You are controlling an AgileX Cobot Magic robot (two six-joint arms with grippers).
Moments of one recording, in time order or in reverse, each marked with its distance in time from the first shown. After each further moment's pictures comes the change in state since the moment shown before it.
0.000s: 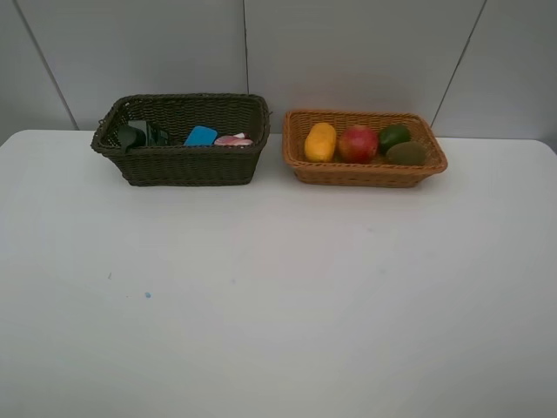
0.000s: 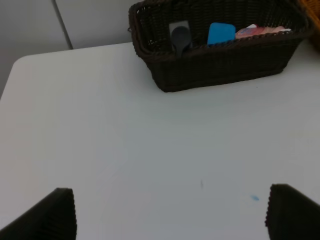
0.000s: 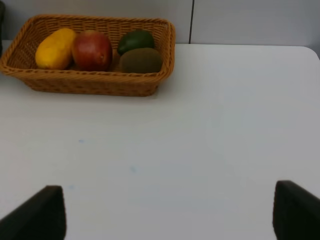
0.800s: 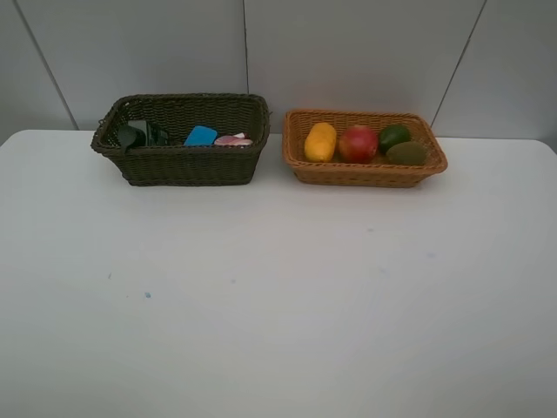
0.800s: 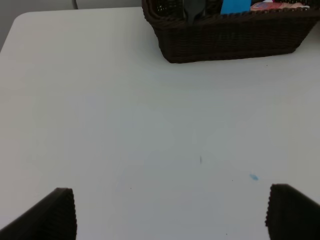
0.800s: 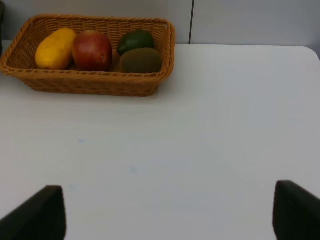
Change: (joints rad) left arm 0.025 -0.001 0.027 0.008 0.045 -0.064; right arm 0.000 0.000 0.000 0.000 0.000 0.000
